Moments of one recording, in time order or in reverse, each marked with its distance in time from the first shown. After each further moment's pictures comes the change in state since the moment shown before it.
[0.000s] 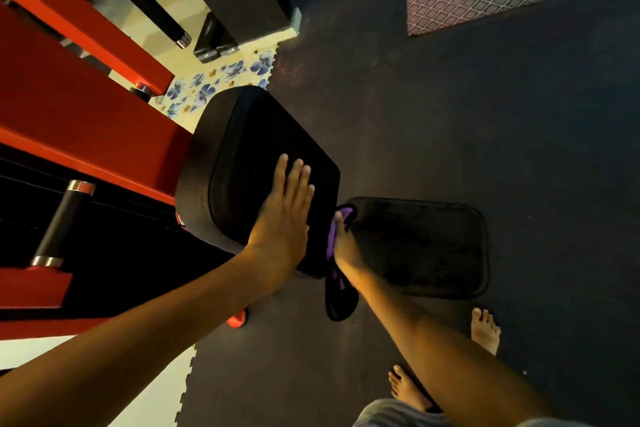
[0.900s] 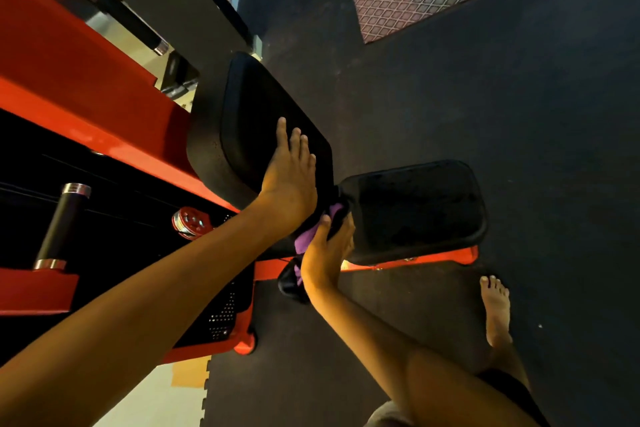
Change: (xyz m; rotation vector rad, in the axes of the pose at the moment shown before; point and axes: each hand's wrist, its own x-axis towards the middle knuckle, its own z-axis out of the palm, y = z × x) left_hand -0.007 -0.002 -0.002 0.014 0.077 0.015; right_hand -0.119 0.008 0.066 0.382 0.485 -0.304
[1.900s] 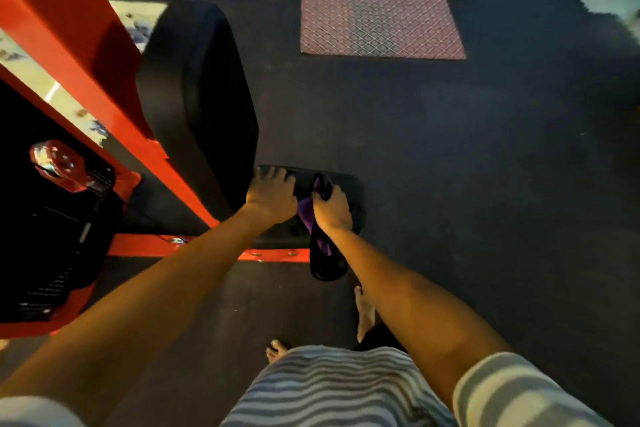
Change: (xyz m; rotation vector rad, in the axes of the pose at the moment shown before) left_hand 0.047 0.125 0.007 -1.187 0.102 0.038; right_hand 0.140 -0.060 -0.134 -0.953 -0.255 -0.066
